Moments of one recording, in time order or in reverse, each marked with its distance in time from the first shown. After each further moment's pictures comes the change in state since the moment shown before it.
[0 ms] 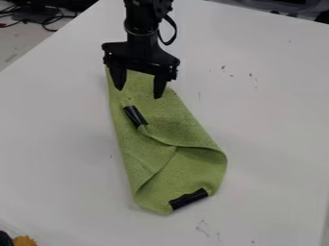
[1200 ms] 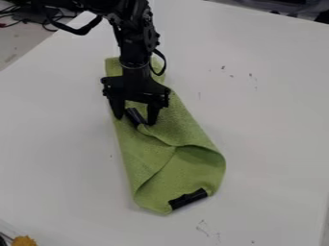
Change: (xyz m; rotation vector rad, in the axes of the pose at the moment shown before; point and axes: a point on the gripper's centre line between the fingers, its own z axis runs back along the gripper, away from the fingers) arm -0.012 0.004 -0.058 -0.064 0.107 0.005
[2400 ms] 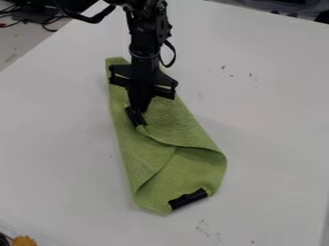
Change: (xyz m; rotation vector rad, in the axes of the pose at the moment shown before) arm 0.012 -0.006 0.011 0.056 -0.004 -0.050
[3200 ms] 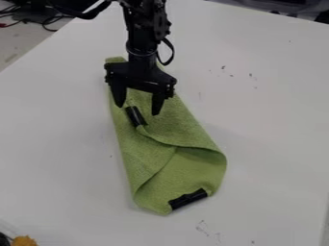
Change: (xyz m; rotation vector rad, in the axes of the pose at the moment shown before) arm -0.008 0.003 0.010 0.005 -0.015 0.051
